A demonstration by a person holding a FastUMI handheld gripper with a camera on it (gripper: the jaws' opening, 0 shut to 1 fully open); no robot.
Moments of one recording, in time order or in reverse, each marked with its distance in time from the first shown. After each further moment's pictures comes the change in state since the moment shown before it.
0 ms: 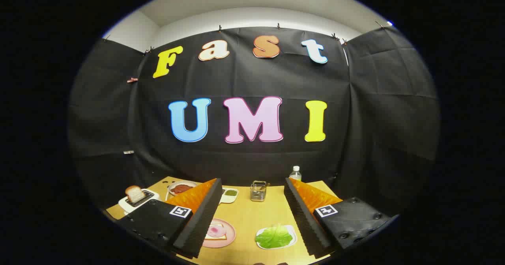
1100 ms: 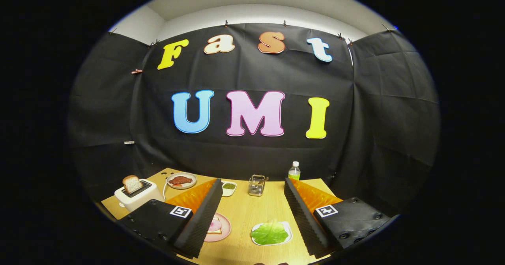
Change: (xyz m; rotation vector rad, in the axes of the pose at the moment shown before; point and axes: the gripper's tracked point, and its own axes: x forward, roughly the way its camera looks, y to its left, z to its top) arm -0.004 -0.012 -0.028 -0.056 0.056 -0.019
